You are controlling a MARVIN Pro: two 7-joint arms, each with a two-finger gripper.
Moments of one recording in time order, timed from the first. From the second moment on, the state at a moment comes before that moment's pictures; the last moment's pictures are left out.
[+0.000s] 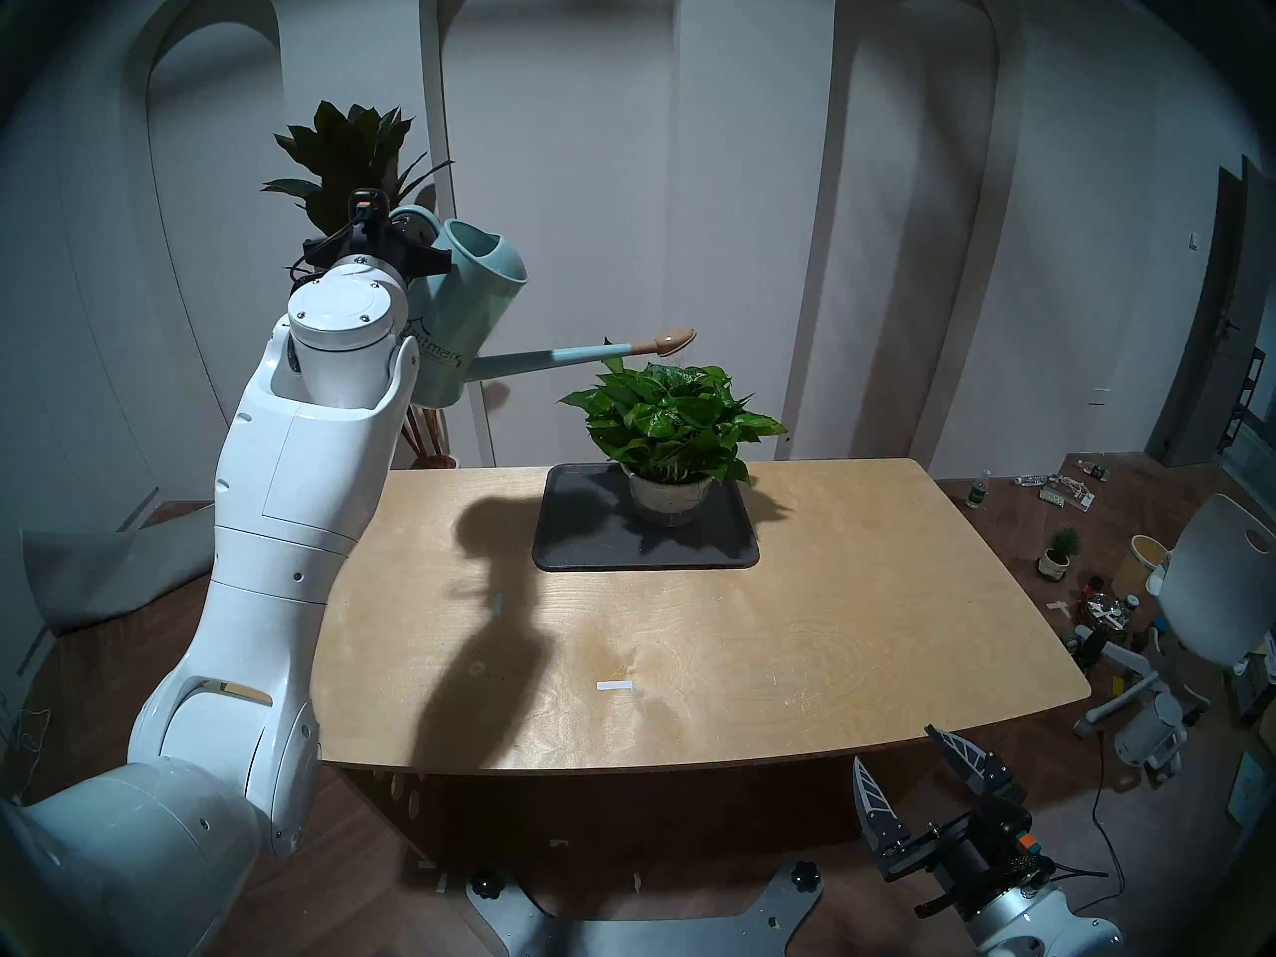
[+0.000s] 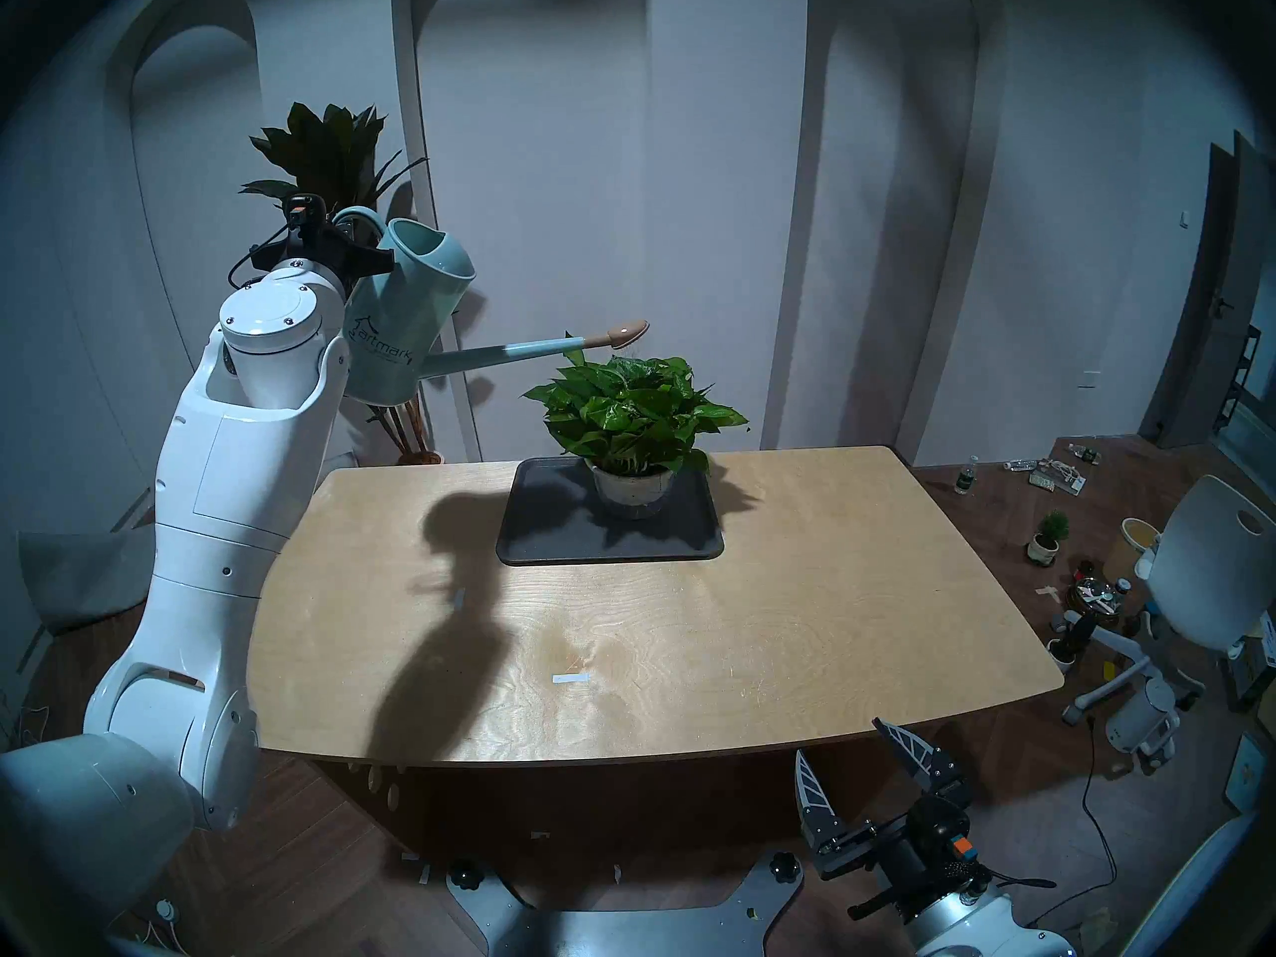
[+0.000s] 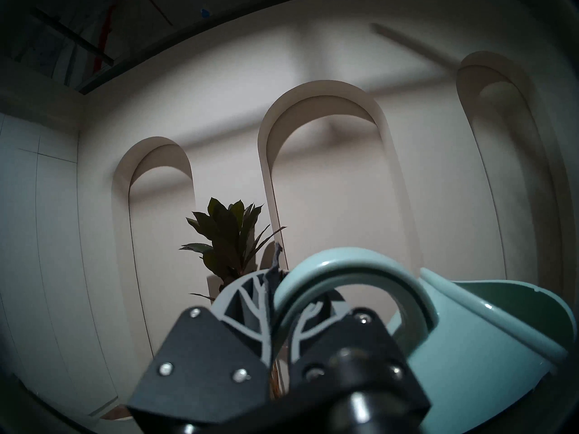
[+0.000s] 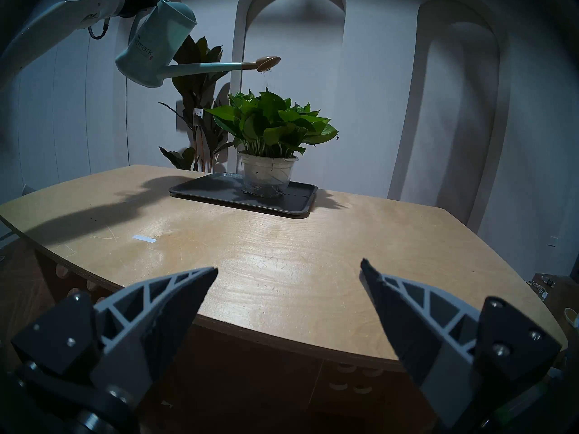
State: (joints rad) left arm 0.86 -1.21 -1.43 -1.57 -0.10 0.41 0.22; right arm -2.63 -1.47 1.82 -2.17 0.13 -0.31 0.36
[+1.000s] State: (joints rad) left arm 0.77 -1.24 -1.37 -1.51 0.05 0.34 0.17; right arm -2.64 -1.47 1.82 -2.18 0.13 -0.31 0.37
